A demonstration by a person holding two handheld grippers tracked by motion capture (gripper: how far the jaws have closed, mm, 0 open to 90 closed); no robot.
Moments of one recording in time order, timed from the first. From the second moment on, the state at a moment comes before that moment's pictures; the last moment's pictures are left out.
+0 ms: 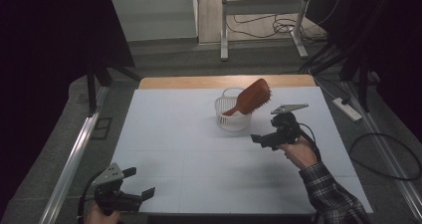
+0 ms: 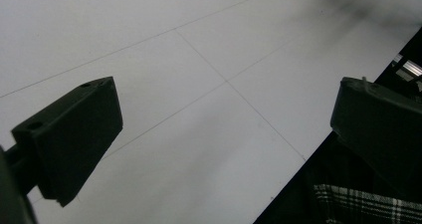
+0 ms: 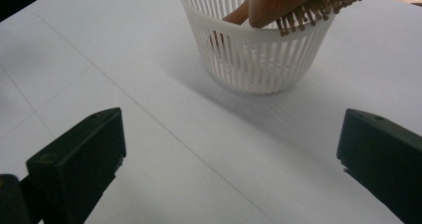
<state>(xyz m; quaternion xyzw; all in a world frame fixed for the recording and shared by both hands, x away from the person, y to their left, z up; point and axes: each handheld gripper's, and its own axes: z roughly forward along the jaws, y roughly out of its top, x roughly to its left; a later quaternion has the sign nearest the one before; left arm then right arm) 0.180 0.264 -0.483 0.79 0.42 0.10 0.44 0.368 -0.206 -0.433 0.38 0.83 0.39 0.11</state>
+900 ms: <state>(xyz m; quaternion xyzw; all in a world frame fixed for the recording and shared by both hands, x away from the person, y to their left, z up) 0.181 0.265 -0.483 0.78 0.43 0.09 0.44 0.349 -0.221 -0.443 0.38 0.84 0.38 0.10</state>
